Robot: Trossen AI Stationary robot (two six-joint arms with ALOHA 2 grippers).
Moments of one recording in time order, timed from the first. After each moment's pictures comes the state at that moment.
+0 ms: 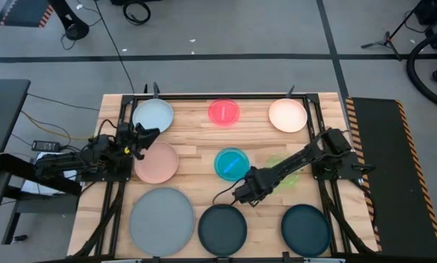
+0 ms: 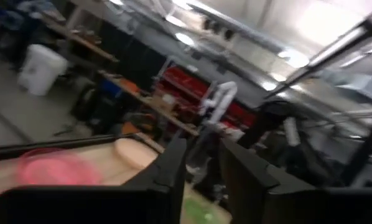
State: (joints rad) left arm 0.12 0.01 0.01 0.28 -0.29 -0.53; right arm 0.36 1.96 1.31 -1.22 -0.01 1.28
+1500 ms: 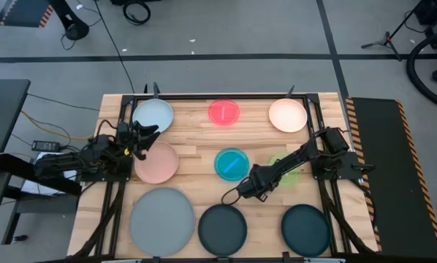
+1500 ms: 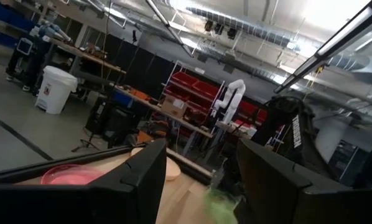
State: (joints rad) left arm 0.12 0.01 0.01 0.31 -0.30 -0.41; right arm 0.33 1.96 1.16 -1.13 0.10 1.07
